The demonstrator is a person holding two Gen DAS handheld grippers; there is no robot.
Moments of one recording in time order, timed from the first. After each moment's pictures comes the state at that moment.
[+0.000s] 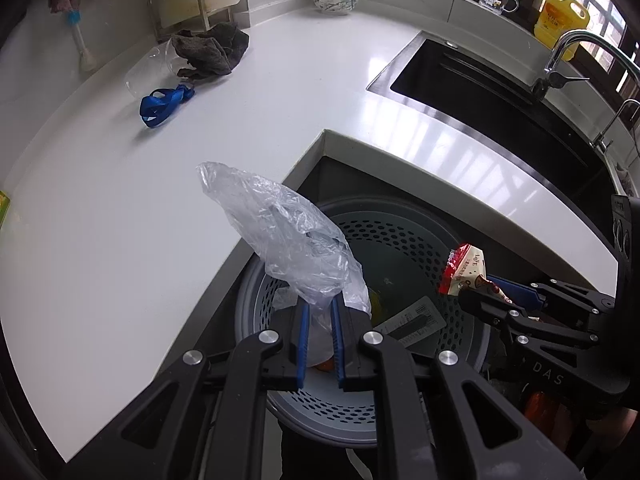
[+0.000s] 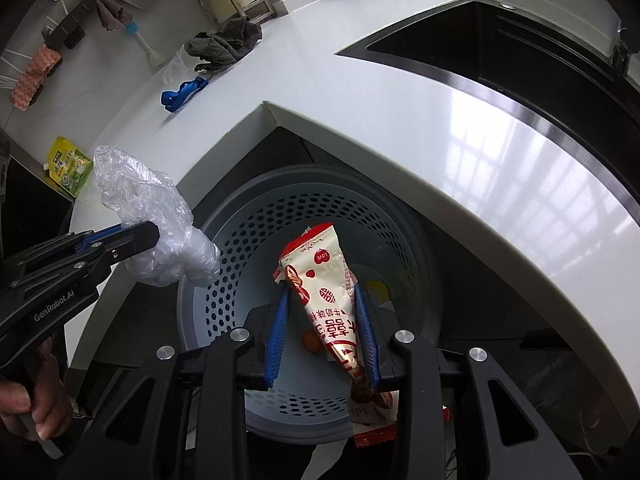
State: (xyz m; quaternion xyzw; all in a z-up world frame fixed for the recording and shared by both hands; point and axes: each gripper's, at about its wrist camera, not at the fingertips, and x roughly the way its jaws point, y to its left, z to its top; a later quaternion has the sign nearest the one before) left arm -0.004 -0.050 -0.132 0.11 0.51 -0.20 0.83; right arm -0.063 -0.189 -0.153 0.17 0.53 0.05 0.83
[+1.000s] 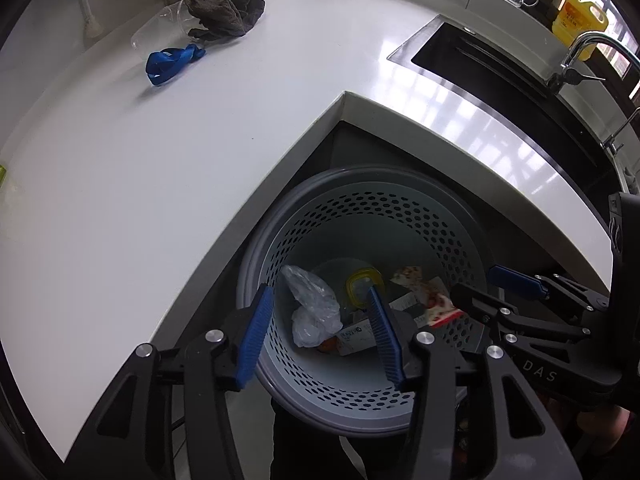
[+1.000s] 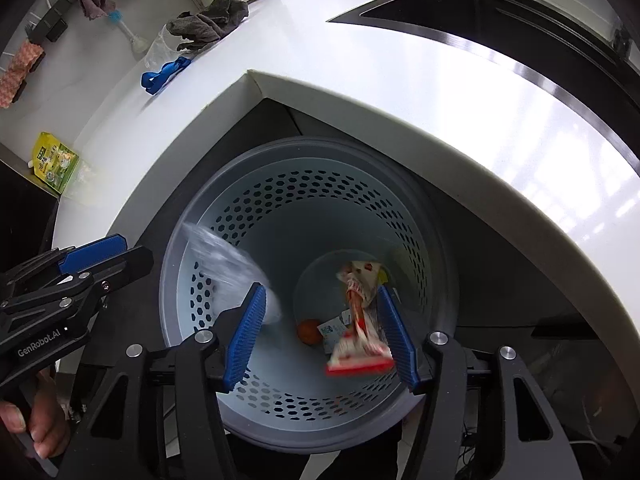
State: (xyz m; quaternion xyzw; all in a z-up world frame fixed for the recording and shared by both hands) left arm -0.001 -0.036 -0.153 0.09 0.54 -0.19 0.81; right arm -0.058 -0.184 -0.180 0.18 0.55 0.03 0.82
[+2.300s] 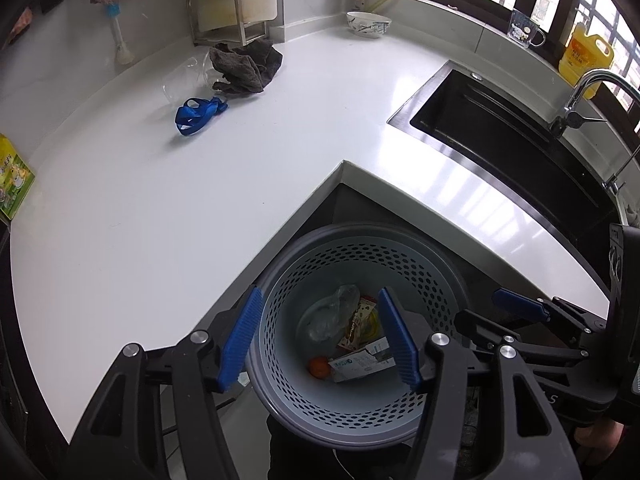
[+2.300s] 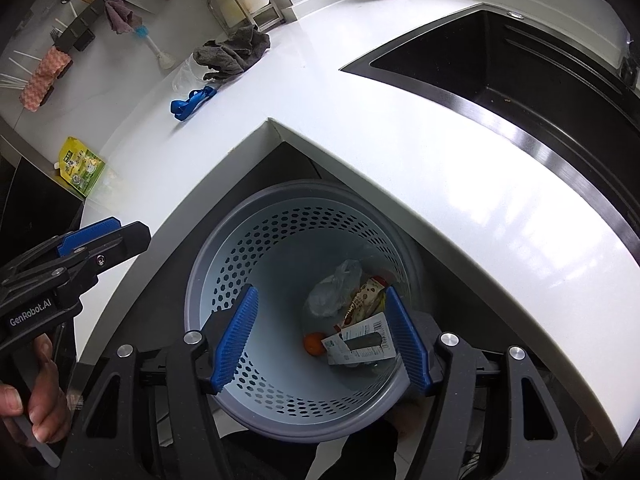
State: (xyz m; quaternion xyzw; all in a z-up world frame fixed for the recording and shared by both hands) left arm -0.008 -0.048 -0.099 0.07 0.50 -0.15 0.85; right arm -0.059 -0.203 -0.136 0.17 0.52 0.08 0.84
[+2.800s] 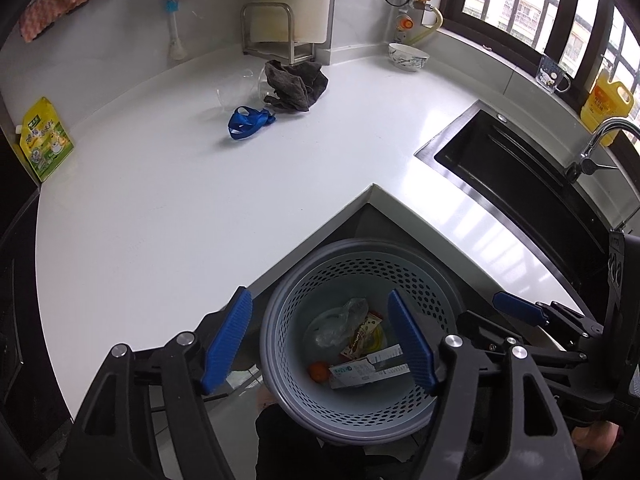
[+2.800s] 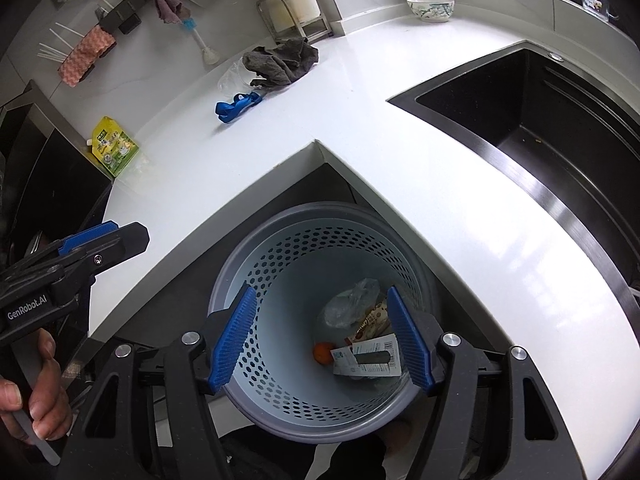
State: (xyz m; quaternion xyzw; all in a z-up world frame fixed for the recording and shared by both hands) left arm -0.033 -0.025 -0.072 0.01 0.47 -0.09 0.88; right arm -0.055 -0.193 -0.108 0.13 0.49 0.14 0.85
